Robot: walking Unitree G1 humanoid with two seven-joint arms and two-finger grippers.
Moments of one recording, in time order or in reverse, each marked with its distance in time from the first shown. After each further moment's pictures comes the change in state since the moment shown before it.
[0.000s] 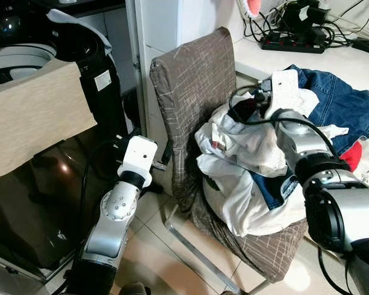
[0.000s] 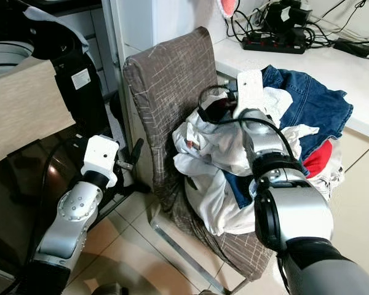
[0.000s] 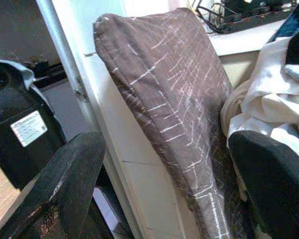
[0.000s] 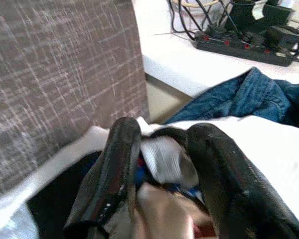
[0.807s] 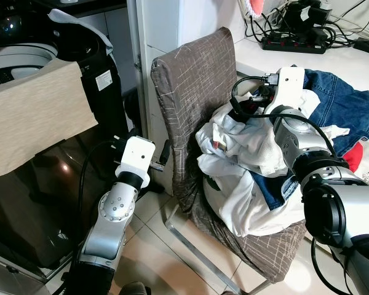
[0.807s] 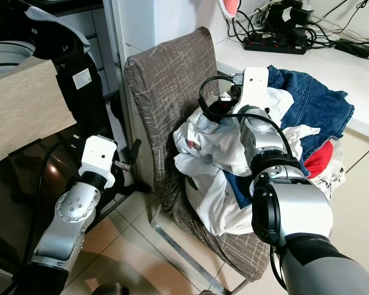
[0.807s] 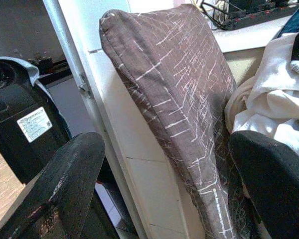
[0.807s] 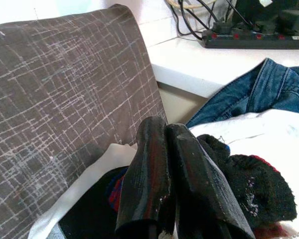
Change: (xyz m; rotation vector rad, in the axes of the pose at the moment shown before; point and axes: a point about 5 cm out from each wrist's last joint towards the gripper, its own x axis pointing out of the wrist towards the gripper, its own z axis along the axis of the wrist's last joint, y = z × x) left arm -0.002 0.002 -0.001 0.001 0.013 0.007; right arm 0.000 -0.001 0.002 0.169 -0.021 0.014
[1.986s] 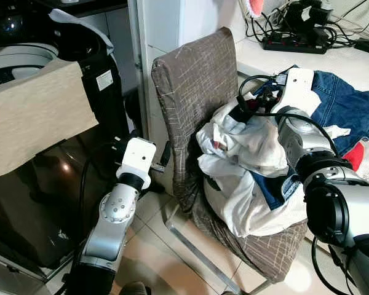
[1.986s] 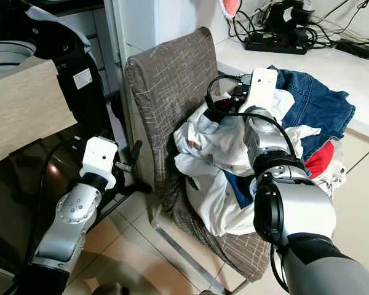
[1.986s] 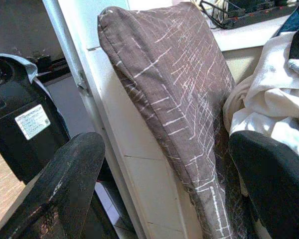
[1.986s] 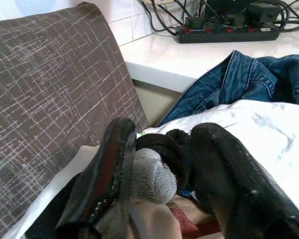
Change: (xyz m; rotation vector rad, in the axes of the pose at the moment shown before) left arm -0.001 -0.003 -0.001 -0.008 0.004 -0.005; right arm -0.001 -0.011 -0.001 0.025 0.010 -0.097
